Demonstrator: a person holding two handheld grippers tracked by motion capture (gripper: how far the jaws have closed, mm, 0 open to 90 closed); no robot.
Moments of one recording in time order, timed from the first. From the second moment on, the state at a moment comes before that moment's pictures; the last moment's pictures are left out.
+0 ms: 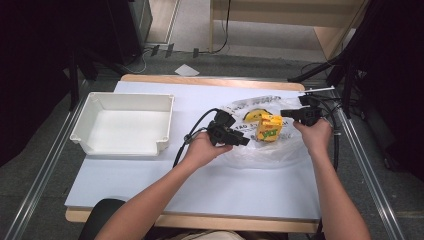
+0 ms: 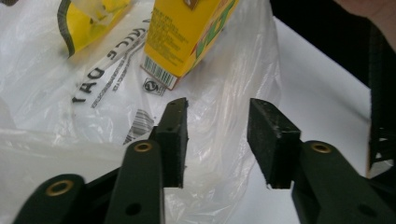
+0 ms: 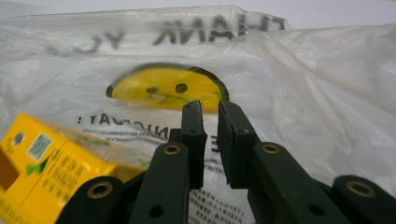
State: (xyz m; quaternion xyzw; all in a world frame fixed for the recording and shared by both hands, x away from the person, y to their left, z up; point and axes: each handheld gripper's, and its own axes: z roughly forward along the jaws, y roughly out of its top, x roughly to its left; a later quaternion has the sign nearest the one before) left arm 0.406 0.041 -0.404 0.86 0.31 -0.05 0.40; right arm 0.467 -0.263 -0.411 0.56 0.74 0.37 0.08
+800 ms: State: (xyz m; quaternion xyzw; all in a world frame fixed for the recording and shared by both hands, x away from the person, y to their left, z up) left arm 0.431 0.044 -0.373 0.87 0.28 -0.04 0.40; right arm 0.387 -0.266 -0.409 0.52 0.76 0.39 0.06
